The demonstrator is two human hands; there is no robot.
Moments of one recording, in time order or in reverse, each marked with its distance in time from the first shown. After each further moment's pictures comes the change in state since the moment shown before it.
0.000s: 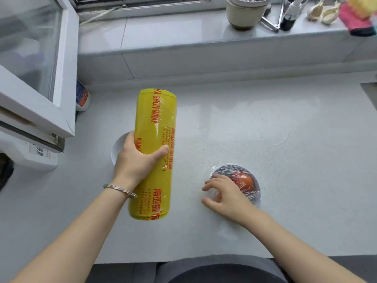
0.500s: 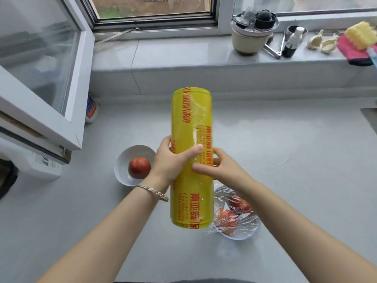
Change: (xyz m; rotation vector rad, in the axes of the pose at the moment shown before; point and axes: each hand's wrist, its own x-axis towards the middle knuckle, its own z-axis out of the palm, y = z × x) left_hand 0.003 0.052 0.036 -0.466 -0.199 -0.030; right_hand 0.056 -0.061 -0.075 0.671 -0.079 0.143
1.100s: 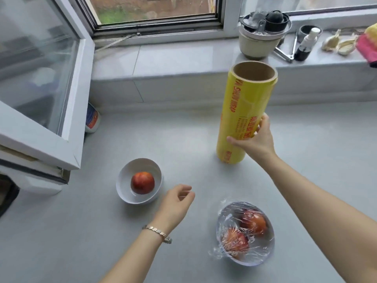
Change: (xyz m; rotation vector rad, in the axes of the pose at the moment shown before) left_hand 0.012 -0.073 -0.003 0.385 -0.080 -0.154; right_hand 0.101 0.006 -0.090 -0.124 0.592 -0.269
